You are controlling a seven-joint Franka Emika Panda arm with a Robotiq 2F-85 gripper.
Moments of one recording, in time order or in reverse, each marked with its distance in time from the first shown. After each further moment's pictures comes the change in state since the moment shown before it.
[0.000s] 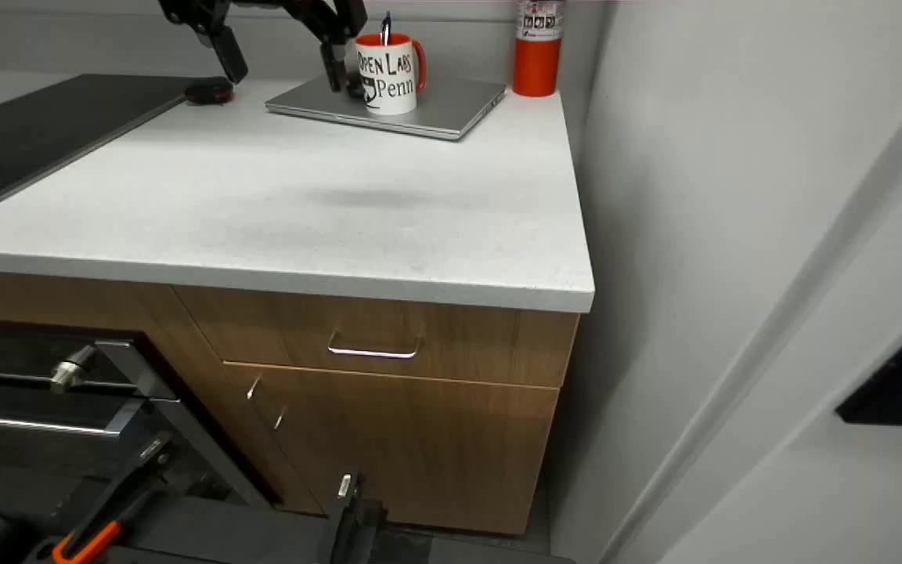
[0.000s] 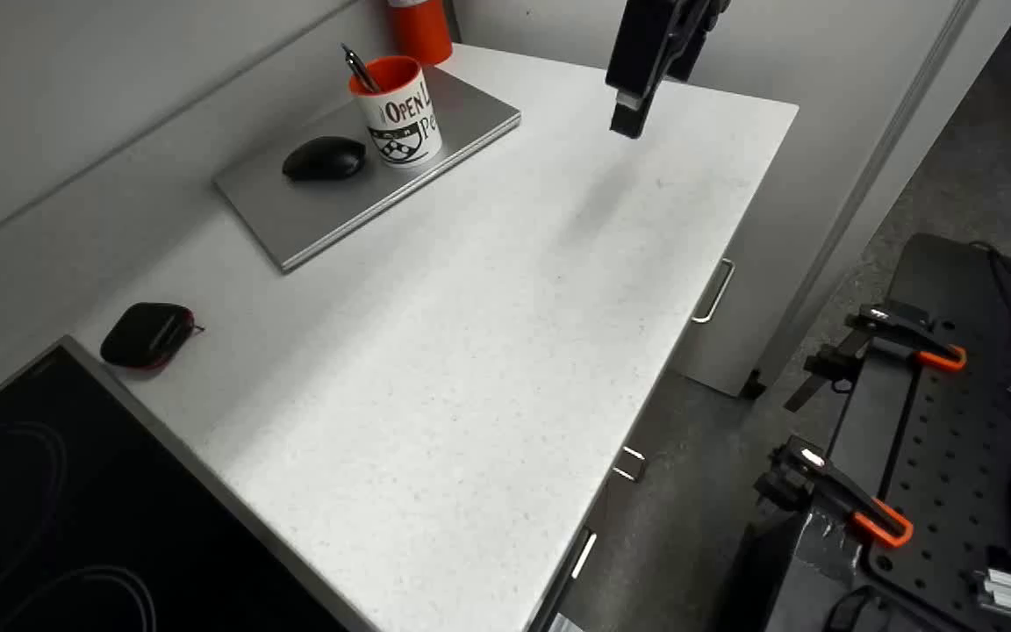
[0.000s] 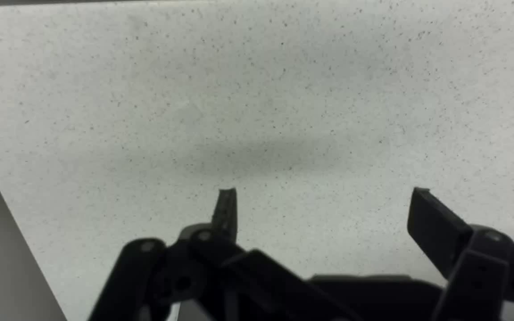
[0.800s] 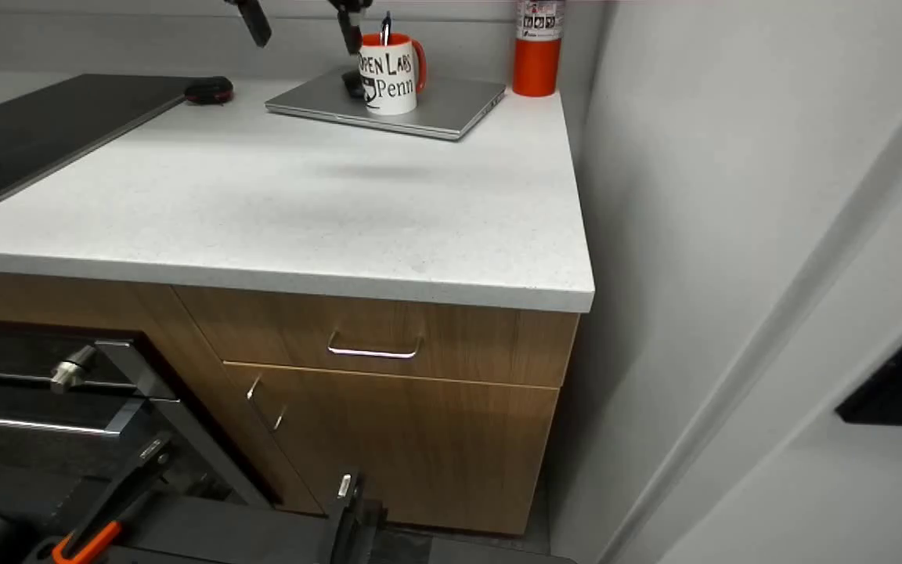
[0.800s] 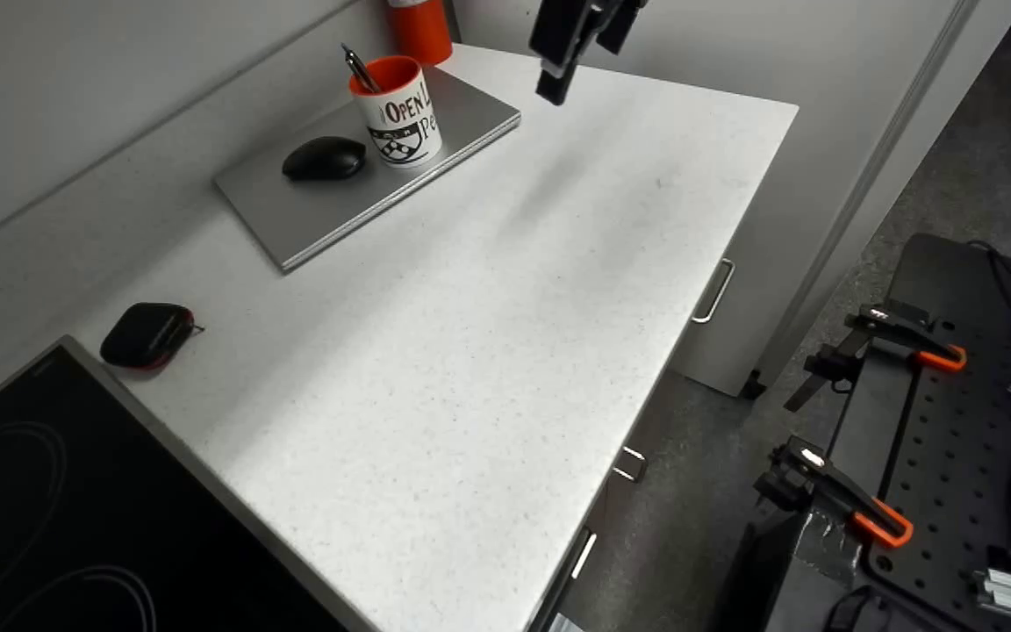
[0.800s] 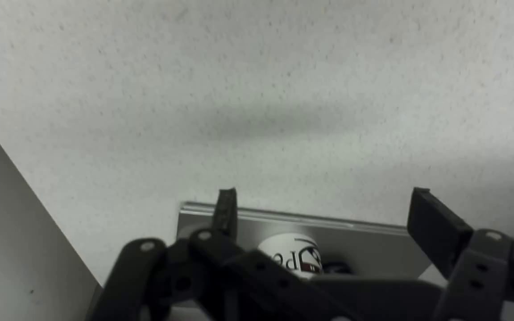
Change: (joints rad) arm 0.013 0.093 0.010 0.047 0.031 0.230 0.014
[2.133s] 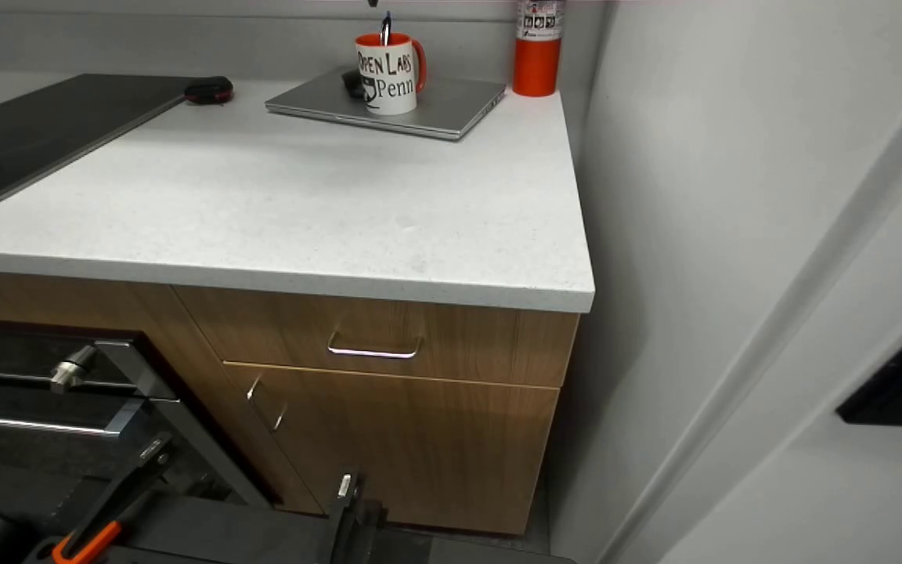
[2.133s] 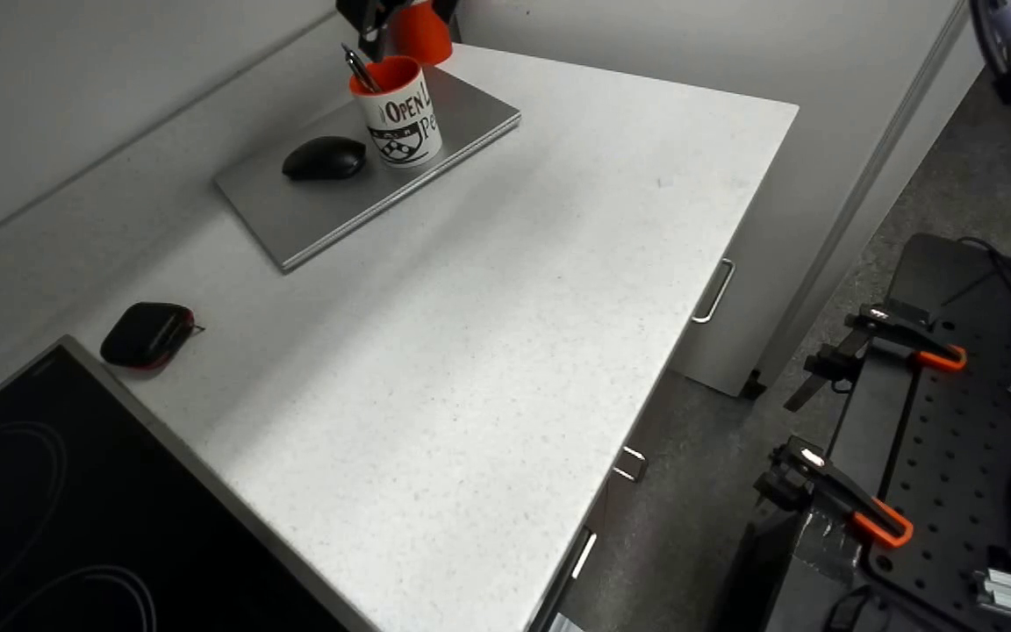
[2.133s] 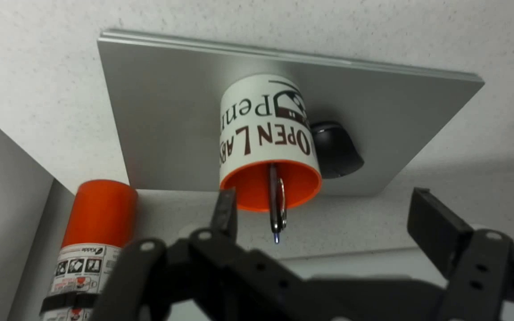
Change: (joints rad) arm 0.014 0.381 0.050 0.335 0.014 0.303 0.082
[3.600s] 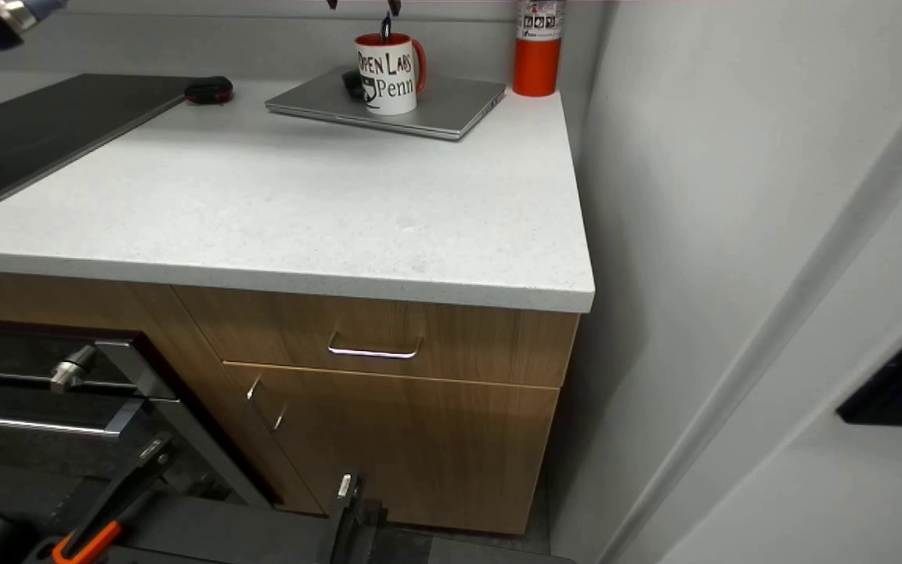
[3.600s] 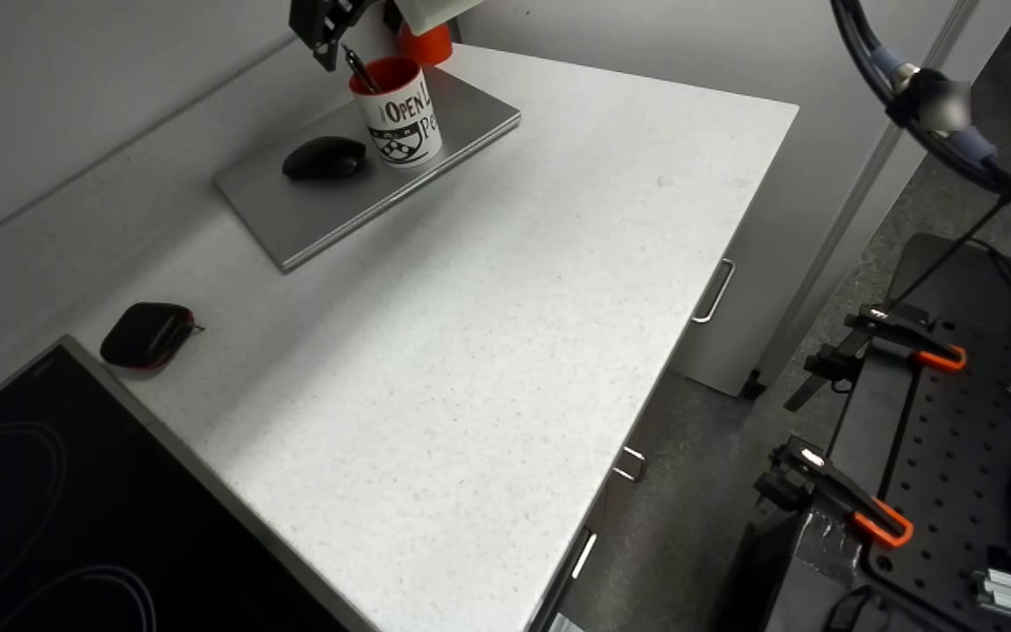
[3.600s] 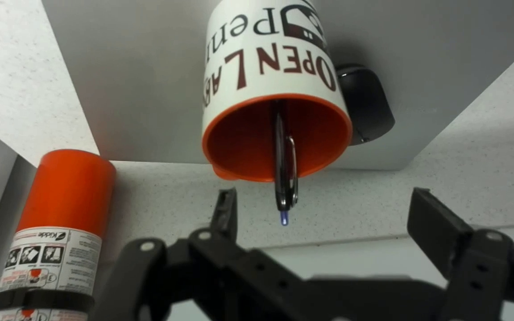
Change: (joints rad) arm 0.003 0.250 -0.008 0.263 -0.012 0.026 0.015
